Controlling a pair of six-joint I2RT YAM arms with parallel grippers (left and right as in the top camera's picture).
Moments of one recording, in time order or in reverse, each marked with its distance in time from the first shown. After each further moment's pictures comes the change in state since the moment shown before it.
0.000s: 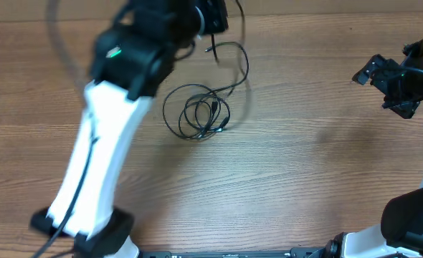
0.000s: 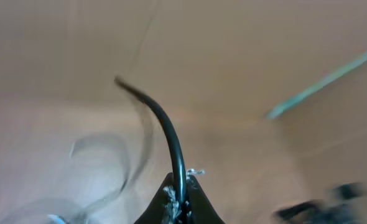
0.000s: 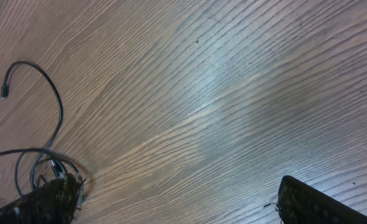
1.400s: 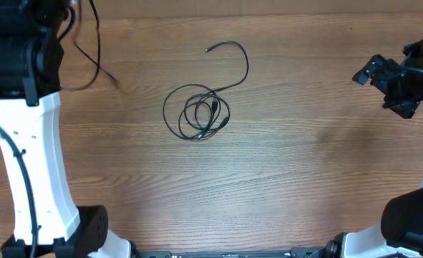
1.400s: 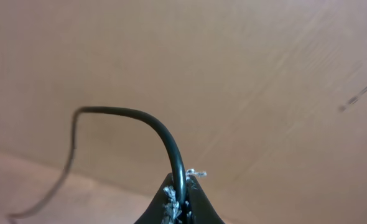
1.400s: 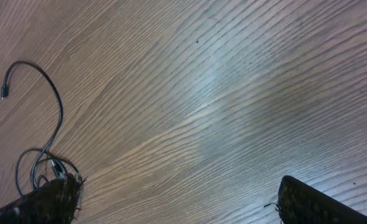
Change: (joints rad) left arm 0.454 -0.037 0.044 0.116 -0.006 0.068; right arm 0.000 0.000 0.000 0.000 0.000 0.000
